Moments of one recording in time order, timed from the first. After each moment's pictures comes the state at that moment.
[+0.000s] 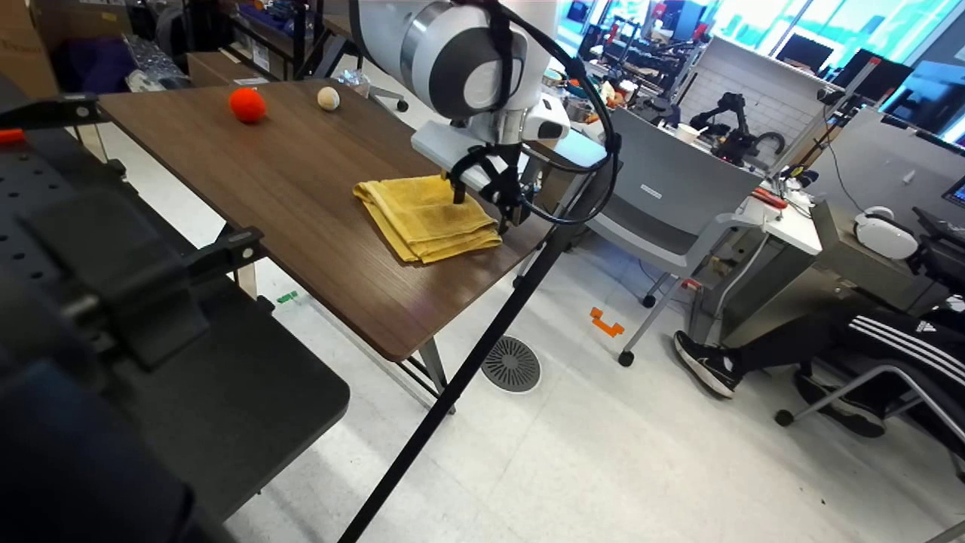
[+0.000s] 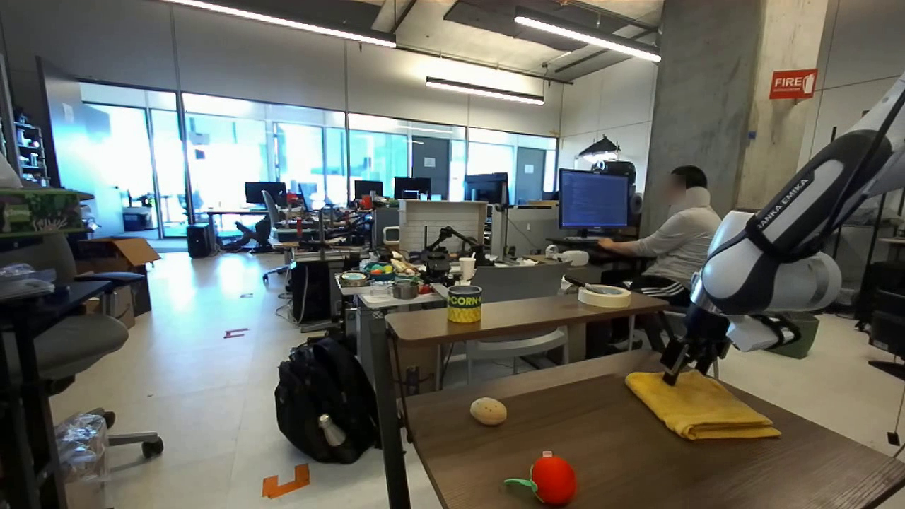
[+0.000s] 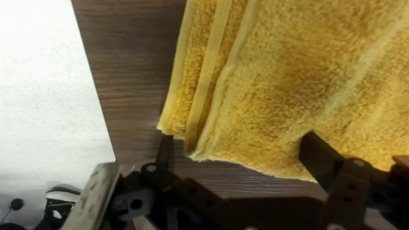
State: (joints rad) arm -0.27 1.03 0.05 -1.57 -0.07 2.86 -0.21
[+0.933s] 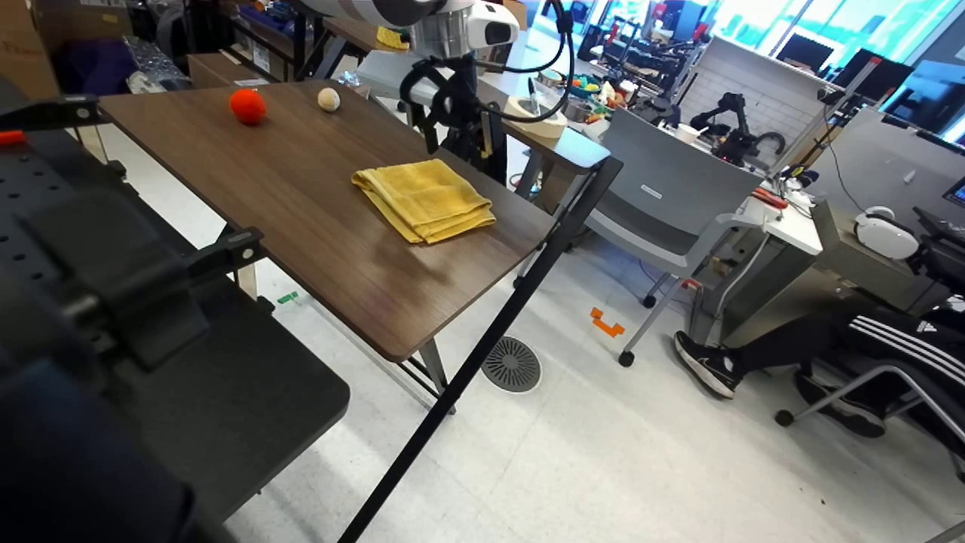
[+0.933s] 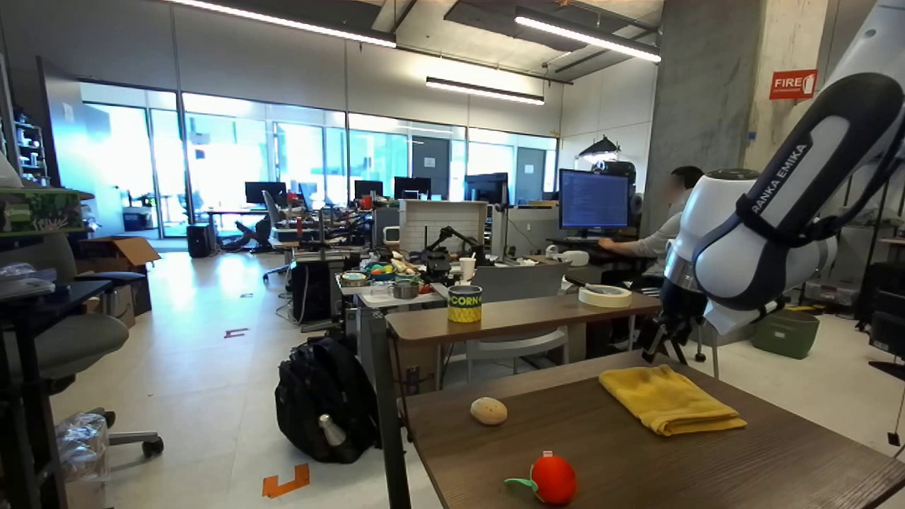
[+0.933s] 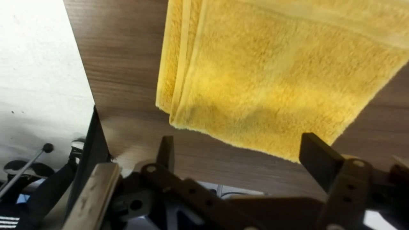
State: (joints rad) arm 0.13 0.84 -0.25 -1.83 -0.10 3.01 -0.01
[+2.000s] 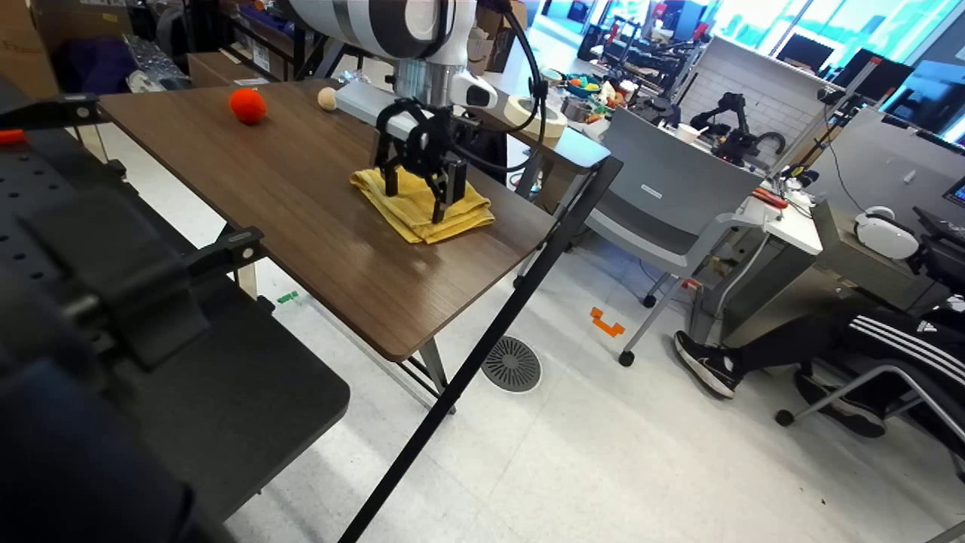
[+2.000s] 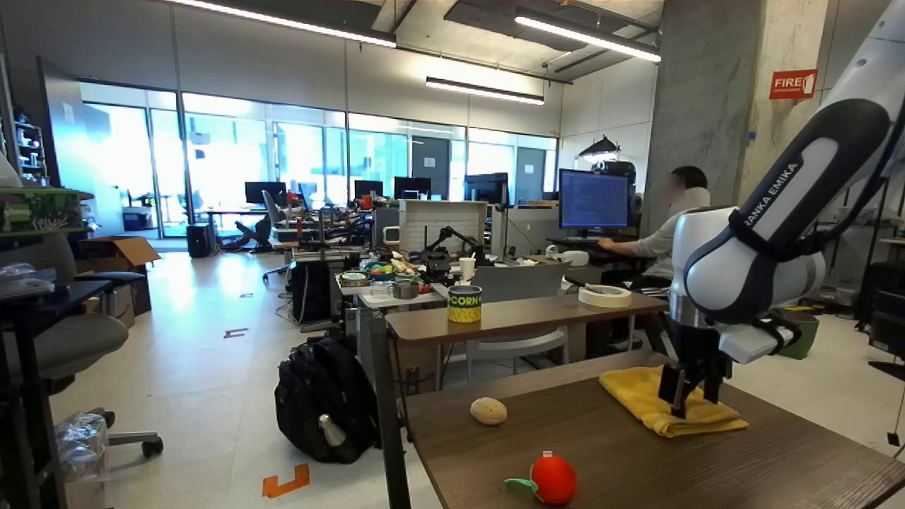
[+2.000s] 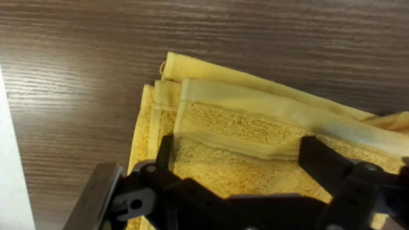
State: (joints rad) arm 0.01 0.92 -0.11 -1.74 -0.11 2.66 -0.05
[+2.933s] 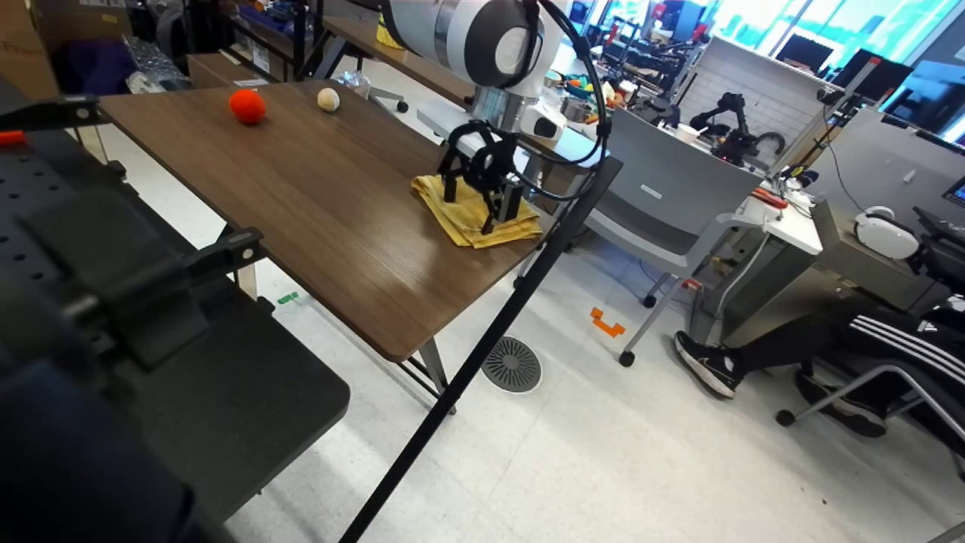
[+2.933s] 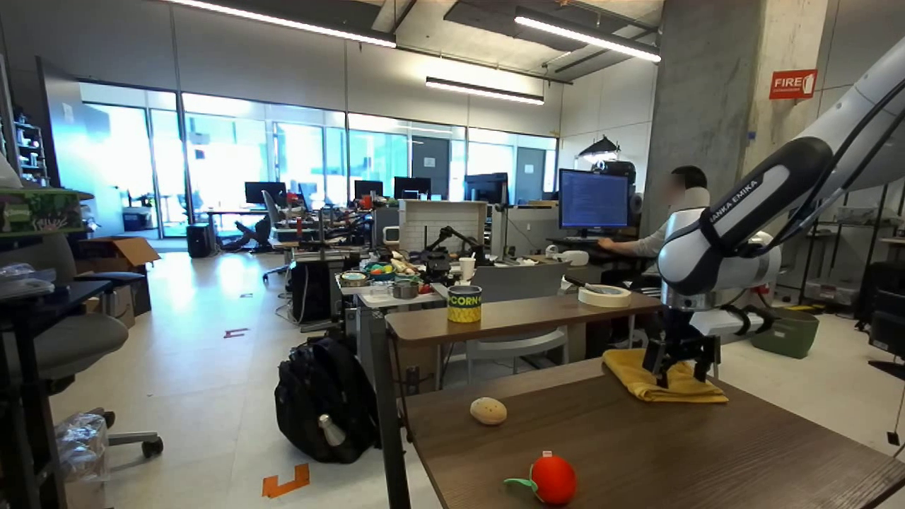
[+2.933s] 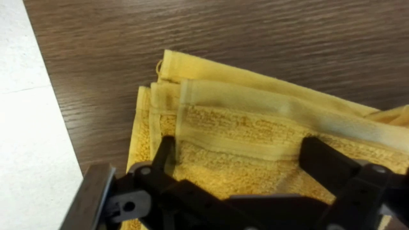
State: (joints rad) arm -0.14 1.15 -0.05 -1.26 -0.03 2.39 -0.03
